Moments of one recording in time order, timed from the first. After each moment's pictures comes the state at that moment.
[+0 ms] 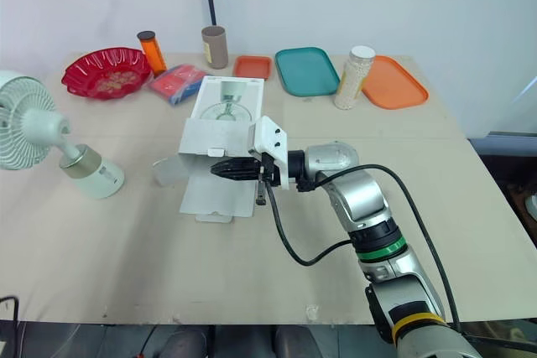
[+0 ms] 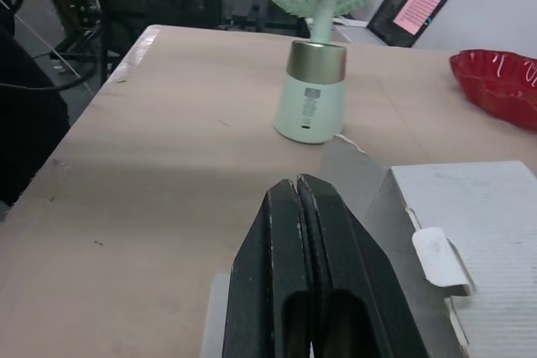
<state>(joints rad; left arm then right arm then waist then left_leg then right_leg) -0.17 0.84 0.97 -0.55 -0.63 0.63 -0.42 -0.72 -0.39 0.25 -0.03 0.32 0.35 1.13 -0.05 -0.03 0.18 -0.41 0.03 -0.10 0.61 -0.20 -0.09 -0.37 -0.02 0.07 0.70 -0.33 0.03</state>
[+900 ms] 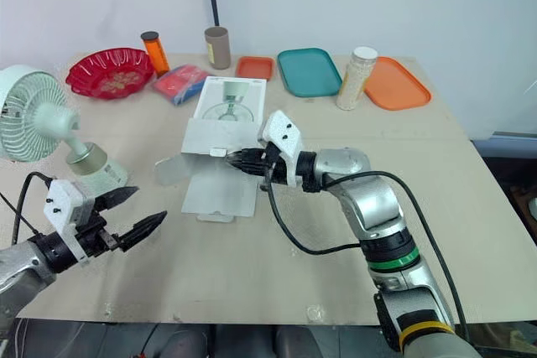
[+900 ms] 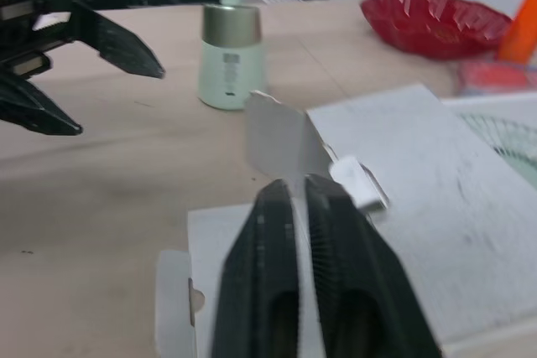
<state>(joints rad) 0.24 0.68 0.33 -0.64 -0.65 0.50 -0.59 -0.66 -0.44 0.20 -0.19 0.32 0.65 0.86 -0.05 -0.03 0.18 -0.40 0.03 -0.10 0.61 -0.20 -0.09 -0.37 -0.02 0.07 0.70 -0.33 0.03</state>
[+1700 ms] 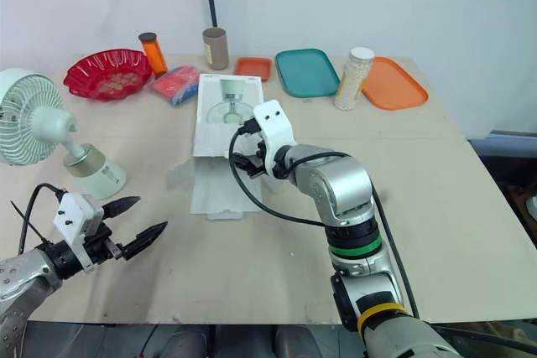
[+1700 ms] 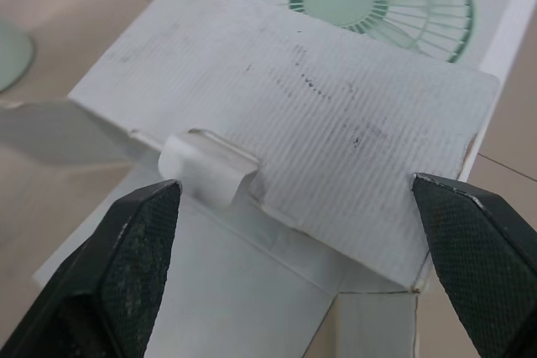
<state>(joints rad) 0.28 0.63 0.28 -0.54 -0.51 0.39 -0.65 -0.80 -0.15 0.11 -0.21 0.24 1.28 0.25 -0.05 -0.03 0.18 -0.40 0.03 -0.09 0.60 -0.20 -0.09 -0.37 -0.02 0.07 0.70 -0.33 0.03</state>
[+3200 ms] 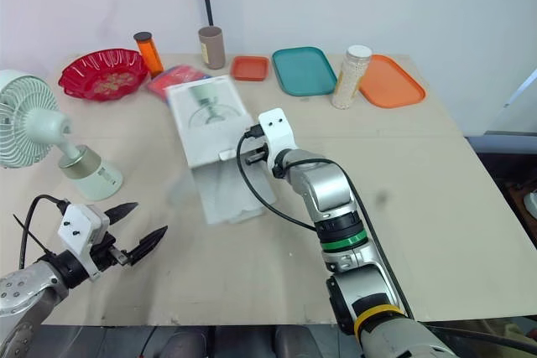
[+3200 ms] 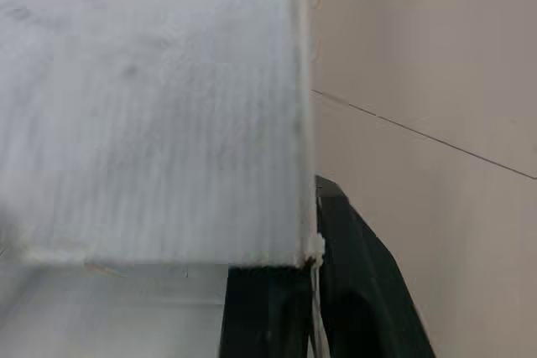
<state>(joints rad) 0.32 0.56 0.25 -0.56 -0.41 0.35 -0.60 -0.79 -0.14 0.15 0.08 0.16 0.96 0.23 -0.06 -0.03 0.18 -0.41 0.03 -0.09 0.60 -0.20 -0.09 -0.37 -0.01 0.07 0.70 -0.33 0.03</state>
